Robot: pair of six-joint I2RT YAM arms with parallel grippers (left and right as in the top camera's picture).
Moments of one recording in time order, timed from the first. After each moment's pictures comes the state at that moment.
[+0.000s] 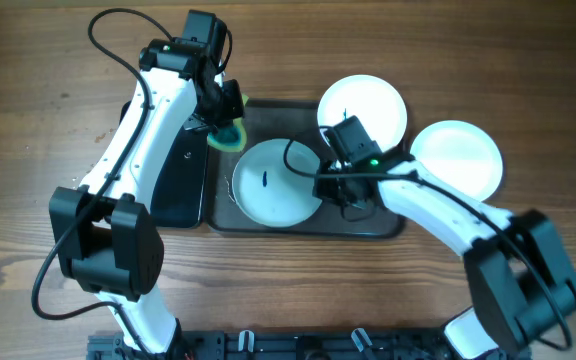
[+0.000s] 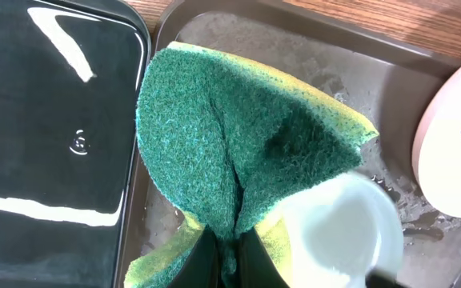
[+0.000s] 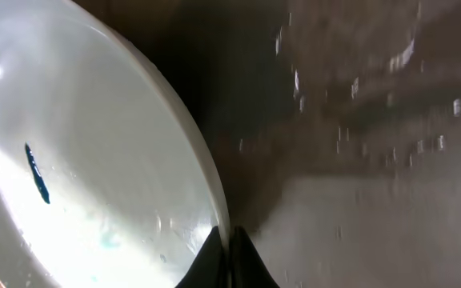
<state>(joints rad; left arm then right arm) -0.24 1.92 1.70 -1.13 0.07 -0.43 0.54 1.73 1.00 -0.49 -0.20 0.84</state>
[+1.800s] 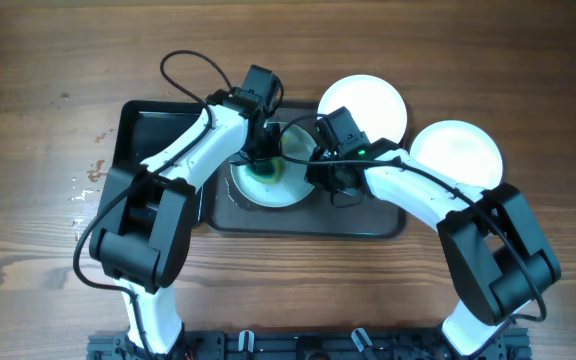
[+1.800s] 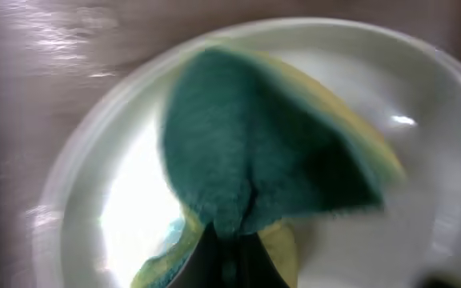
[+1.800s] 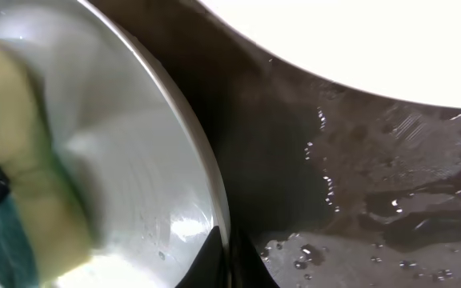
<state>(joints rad) -0.41 2.00 1.40 -0.80 0.01 -0.49 0.54 1.84 1.05 -0.39 -0.15 0.86</state>
